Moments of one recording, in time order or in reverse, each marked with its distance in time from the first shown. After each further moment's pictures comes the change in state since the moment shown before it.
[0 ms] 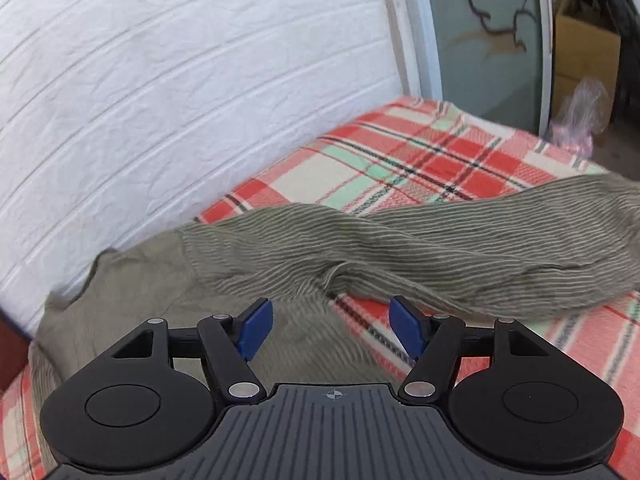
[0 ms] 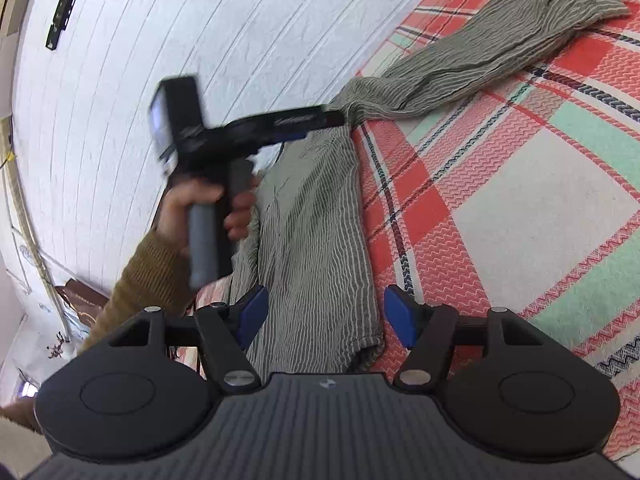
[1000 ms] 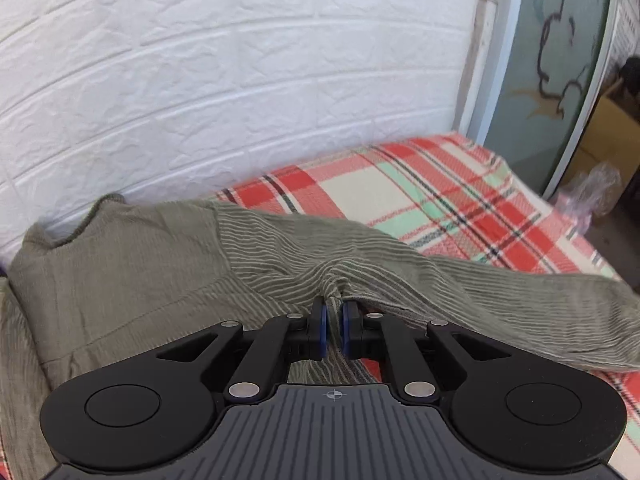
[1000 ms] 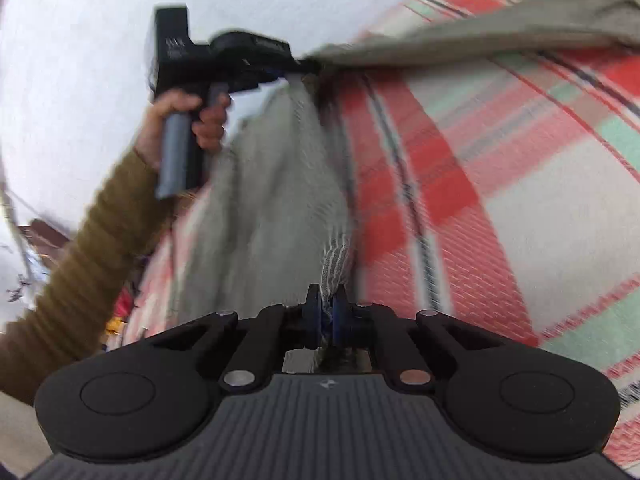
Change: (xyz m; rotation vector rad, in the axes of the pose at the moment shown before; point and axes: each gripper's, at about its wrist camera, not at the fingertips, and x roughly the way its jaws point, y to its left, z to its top) left arm -0.002 0.105 0.015 -0.358 0.021 -0.170; right arm 0.022 0.037 0.001 -0.144 0.118 -0.083
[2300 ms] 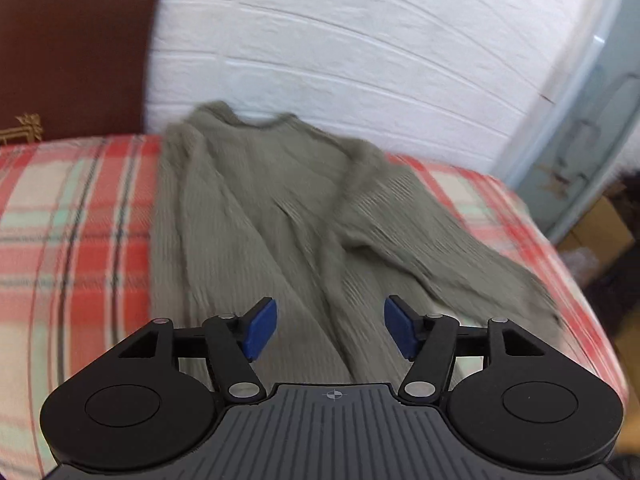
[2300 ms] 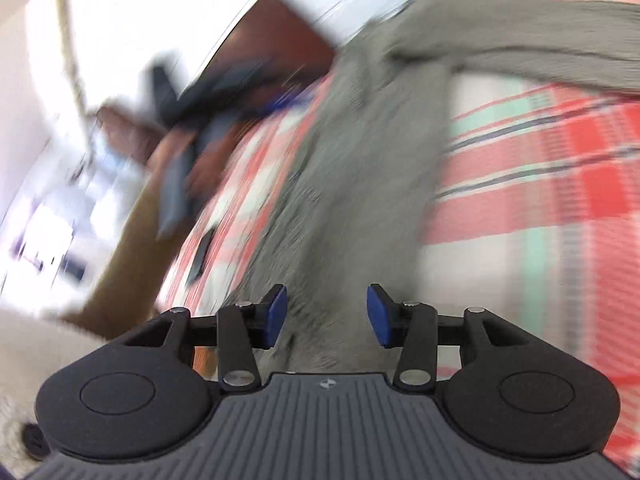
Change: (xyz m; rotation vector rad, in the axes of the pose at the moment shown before) left arm -0.146 0.152 -0.142 -0.263 -0.032 -0.107; right arm 0.039 0.066 -0.028 -0.152 0.269 0.159
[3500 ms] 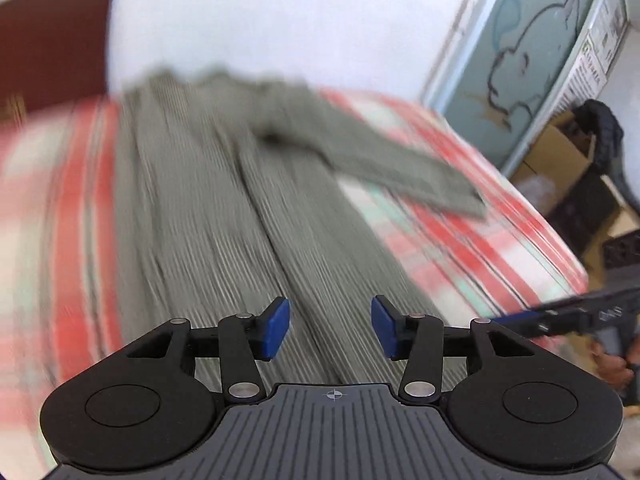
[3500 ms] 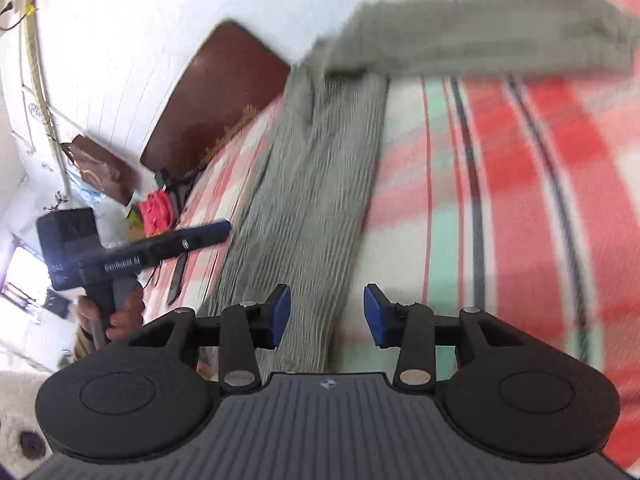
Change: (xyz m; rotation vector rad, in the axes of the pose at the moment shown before) left arm -0.056 -0.052 -0.087 0.144 -0.021 -0.009; right arm -0.039 -0.020 -0.003 0.047 -0.055 -0.067
